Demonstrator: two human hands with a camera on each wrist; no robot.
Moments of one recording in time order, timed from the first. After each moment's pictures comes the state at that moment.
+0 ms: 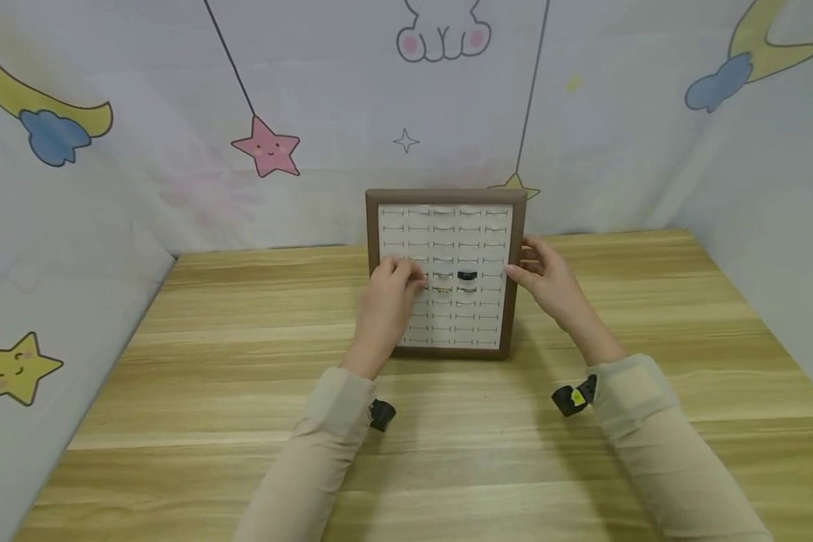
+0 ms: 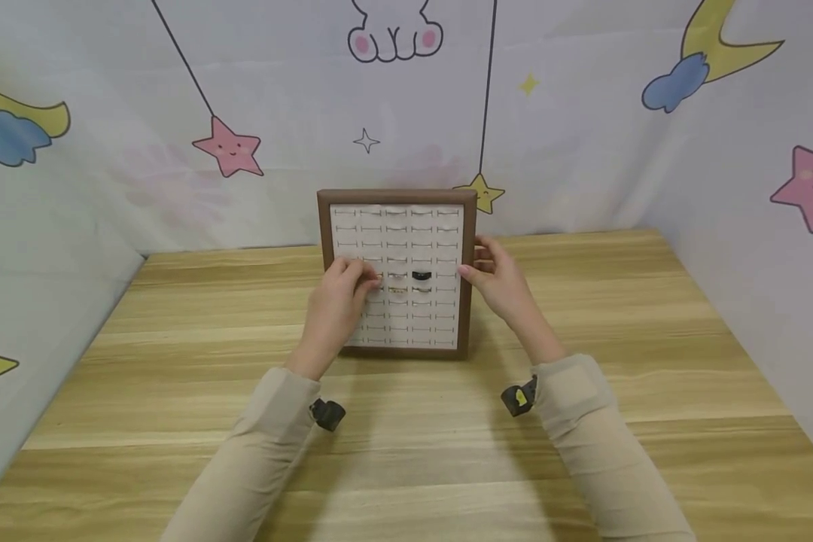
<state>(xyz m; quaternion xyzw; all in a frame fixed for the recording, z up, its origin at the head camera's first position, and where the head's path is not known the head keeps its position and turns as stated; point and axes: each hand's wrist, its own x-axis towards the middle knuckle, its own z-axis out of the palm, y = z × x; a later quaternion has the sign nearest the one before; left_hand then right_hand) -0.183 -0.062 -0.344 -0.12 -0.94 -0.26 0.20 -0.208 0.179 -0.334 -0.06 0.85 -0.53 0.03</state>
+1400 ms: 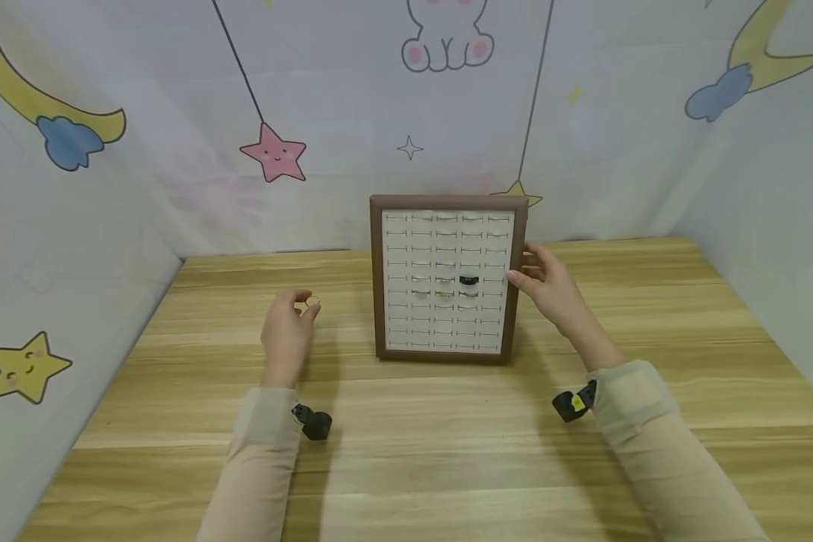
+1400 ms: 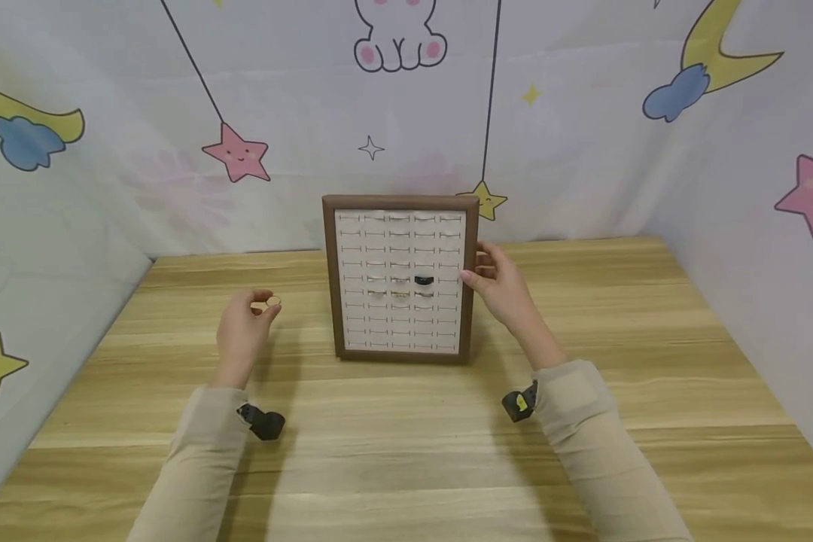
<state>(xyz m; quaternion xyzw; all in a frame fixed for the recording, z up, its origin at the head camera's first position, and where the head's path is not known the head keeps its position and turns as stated) -0.180 -0.185 -0.378 0.13 -0.92 -0.34 0.11 -0.207 0.179 -0.336 -0.06 0.85 -0.53 0.03</state>
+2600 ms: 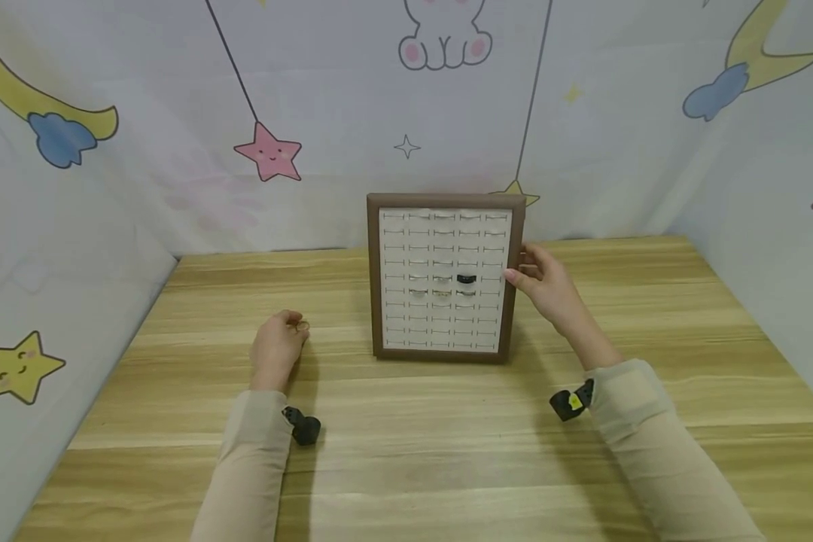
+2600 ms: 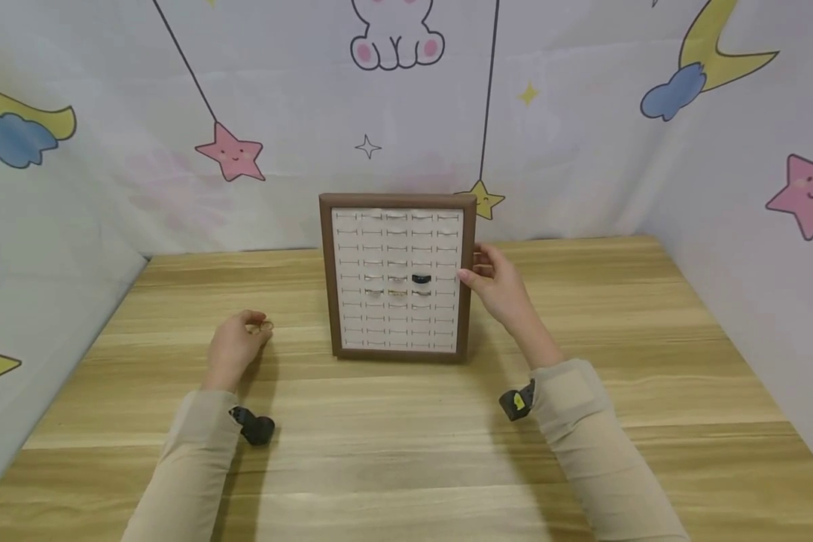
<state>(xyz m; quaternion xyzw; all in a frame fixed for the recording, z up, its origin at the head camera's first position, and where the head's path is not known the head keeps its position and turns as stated) -0.180 -0.209 -0.399 0.15 -0.95 -0.28 -0.02 -0.204 0.178 -0.335 -0.06 0.84 -0.53 0.03</state>
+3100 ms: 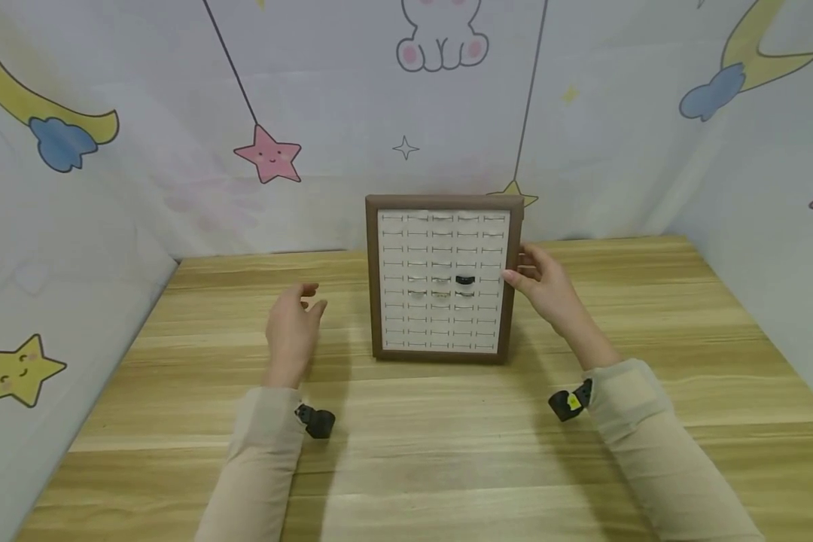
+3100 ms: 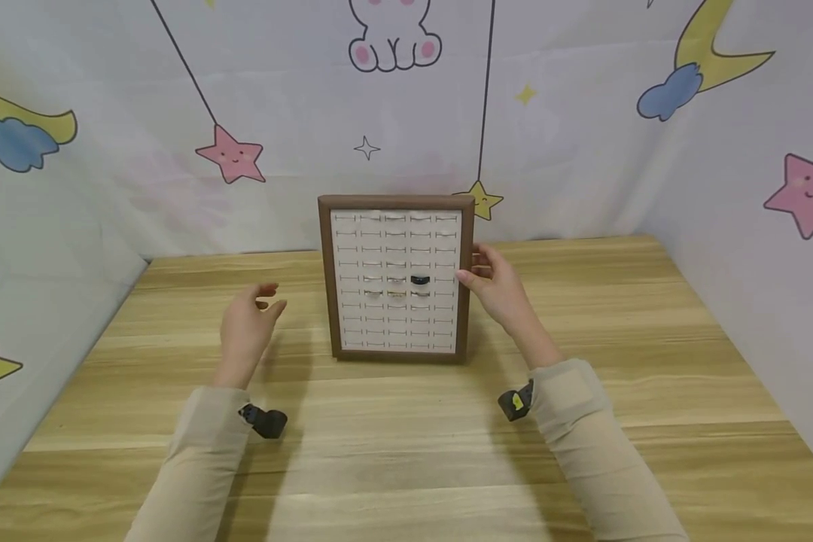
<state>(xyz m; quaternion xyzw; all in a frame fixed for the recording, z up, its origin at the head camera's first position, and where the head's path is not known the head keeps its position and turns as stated) -0.180 -0.173 -0.368 0.09 -0.93 -0.35 0.10 -0.206 0.178 -0.337 -0.07 0.84 -0.54 0.02</state>
